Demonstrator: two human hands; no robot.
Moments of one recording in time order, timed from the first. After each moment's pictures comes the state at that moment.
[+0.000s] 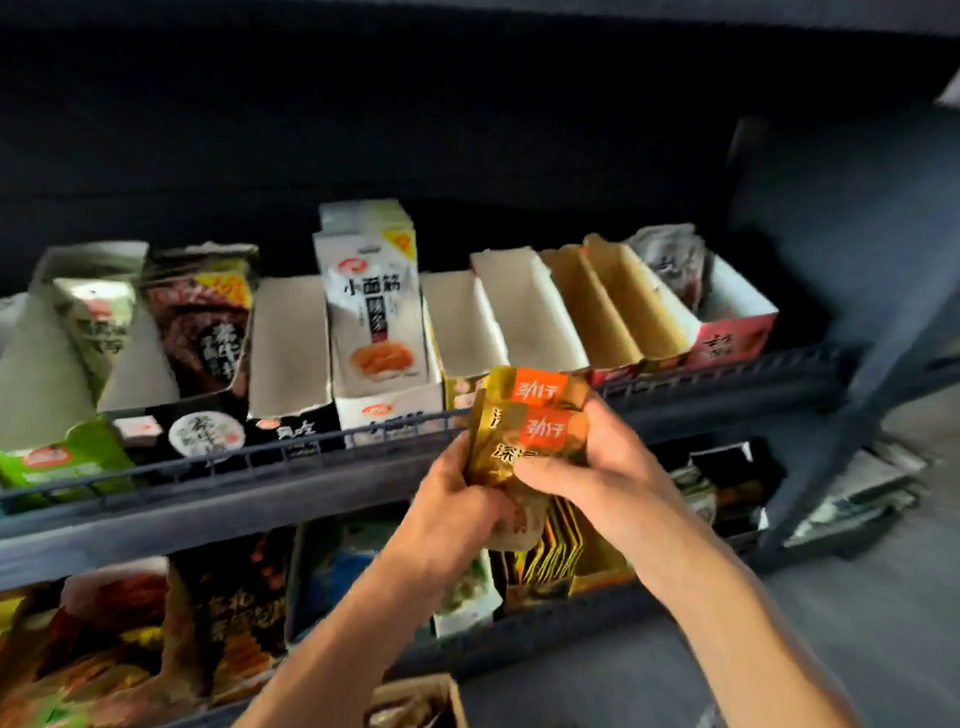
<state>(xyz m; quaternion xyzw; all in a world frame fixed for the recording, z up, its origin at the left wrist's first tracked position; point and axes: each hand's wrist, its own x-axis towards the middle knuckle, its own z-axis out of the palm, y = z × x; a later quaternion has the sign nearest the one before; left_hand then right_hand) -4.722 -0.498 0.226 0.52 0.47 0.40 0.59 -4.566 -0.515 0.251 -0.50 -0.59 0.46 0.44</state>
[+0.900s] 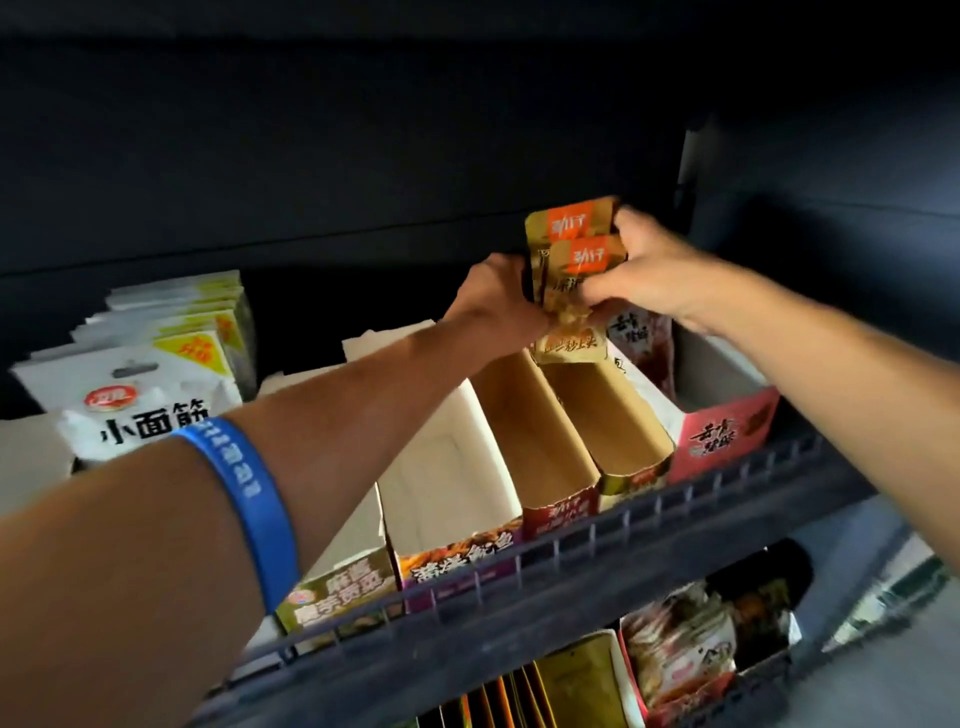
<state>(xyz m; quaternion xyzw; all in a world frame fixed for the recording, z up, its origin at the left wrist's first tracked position) -4.555 -0.207 0.323 0.78 0.50 0.32 0.19 -4.390 -0.227 0.336 -0.59 -0.65 0.22 0.42</state>
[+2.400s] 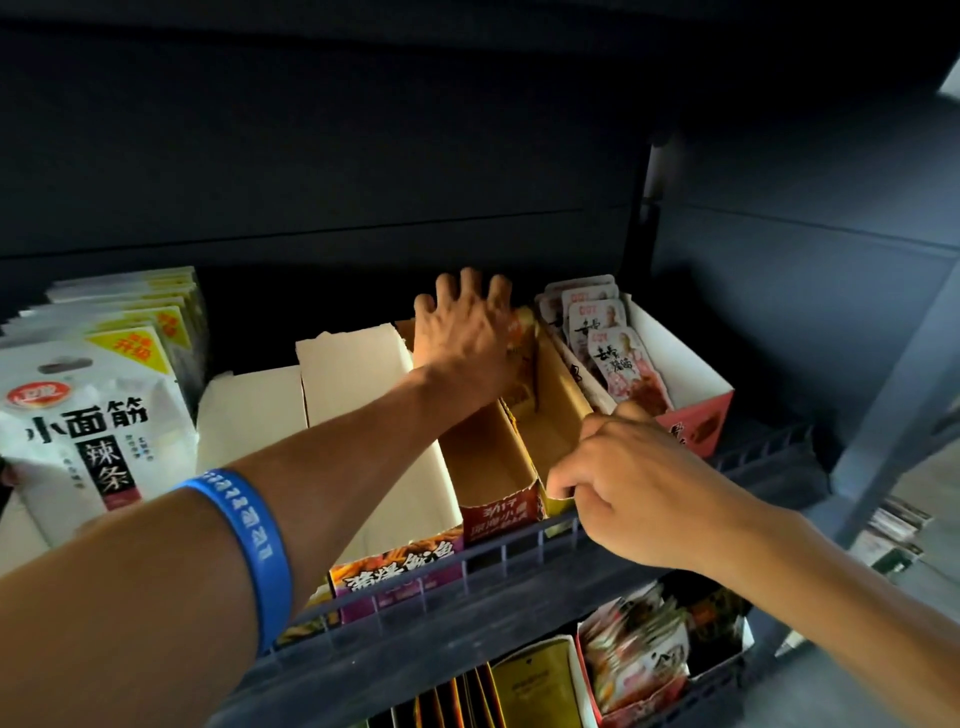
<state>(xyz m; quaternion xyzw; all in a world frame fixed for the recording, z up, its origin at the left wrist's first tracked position) -4.541 -0.213 0.290 0.81 0.53 0.20 -0.14 -4.418 -0.364 0.276 -0.57 -0.81 -0.01 0.10</state>
